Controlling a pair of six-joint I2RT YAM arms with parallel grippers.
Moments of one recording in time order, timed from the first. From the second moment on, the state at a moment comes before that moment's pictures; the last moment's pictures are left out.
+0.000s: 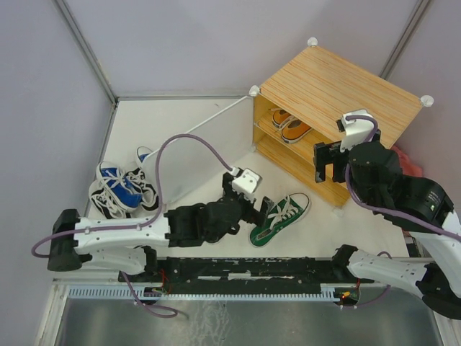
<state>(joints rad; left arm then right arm) -1.39 1.24 0.93 -0.02 -0.64 -0.33 0.86 0.93 1.54 -1.10 0.66 0.20</state>
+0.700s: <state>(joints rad) -1.12 1.09 1.43 -0.07 -0.90 0.21 0.86 1.05 1.60 -1.06 0.58 0.18</state>
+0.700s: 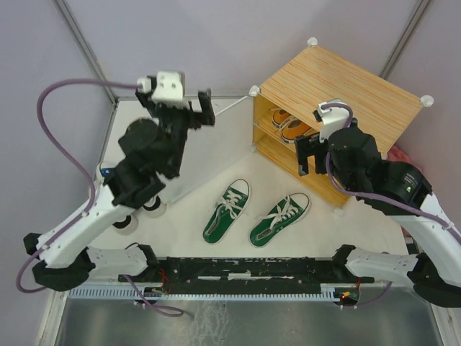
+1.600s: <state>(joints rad) 0.12 1.27 0.88 -0.20 -0.24 -0.44 0.86 1.09 1.51 -1.00 0.40 0.18</state>
